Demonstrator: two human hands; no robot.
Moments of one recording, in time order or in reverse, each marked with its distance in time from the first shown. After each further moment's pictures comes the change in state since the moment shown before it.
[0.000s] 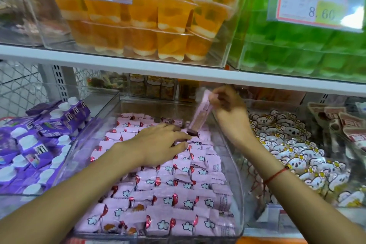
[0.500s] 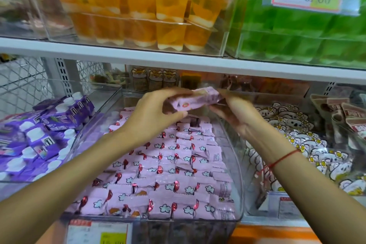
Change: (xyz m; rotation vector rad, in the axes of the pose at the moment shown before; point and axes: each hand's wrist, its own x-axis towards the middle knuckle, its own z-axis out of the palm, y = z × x) left_hand -0.014 0.006 -0.028 -0.604 0.622 0.077; right_hand 0.002 -0.010 -0.010 0.609 -0.048 0.652
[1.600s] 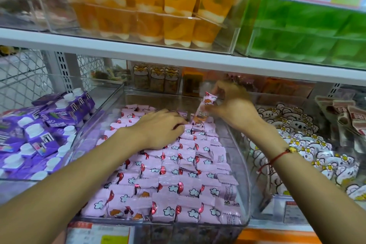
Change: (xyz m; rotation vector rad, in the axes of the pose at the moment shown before) left_hand 0.003 -0.040 0.021 0.601 -0.459 -0.039; right_hand 0.014 0.002 0.000 -1.227 -0.001 -0.603
